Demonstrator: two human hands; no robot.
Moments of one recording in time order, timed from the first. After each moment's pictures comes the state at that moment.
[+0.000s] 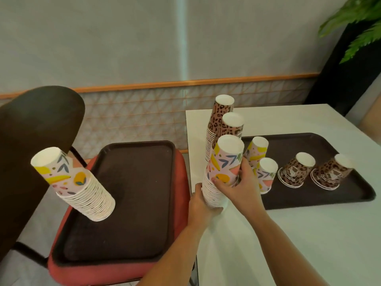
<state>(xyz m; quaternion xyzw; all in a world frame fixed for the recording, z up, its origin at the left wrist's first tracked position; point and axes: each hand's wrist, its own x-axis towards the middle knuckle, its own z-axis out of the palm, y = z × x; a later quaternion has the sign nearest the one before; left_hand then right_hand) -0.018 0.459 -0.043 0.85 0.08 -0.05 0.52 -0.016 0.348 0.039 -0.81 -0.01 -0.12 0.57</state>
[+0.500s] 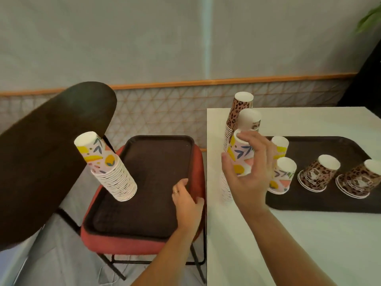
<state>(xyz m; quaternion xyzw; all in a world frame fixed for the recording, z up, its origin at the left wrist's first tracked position) -0.057 0.498 -0.024 0.86 0.20 0.11 0.46 -0.041 0.377 0.091 -0.73 -0.17 -0.43 0.51</state>
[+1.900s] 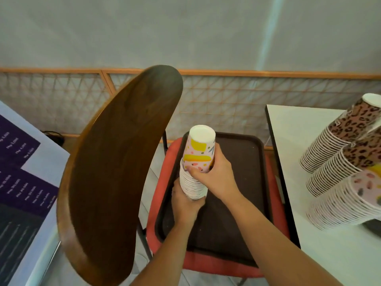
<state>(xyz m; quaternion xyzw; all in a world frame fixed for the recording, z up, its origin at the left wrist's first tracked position) -0.043 0.747 -0.069 0.80 0.26 0.14 0.52 0.004 0.658 0.041 -0.79 -0.16 0.04 0.59</state>
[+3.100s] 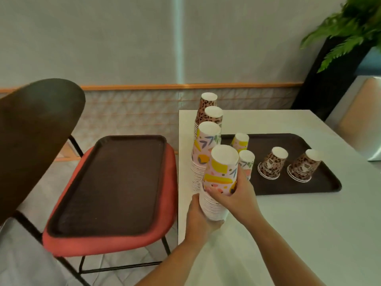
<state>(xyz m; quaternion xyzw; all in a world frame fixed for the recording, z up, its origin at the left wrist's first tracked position) -0.108 0.421 -0.038 0.80 0.08 -0.01 0.60 -0.095 0.315 0.056 -0.82 -0.07 -0.09 0.56</state>
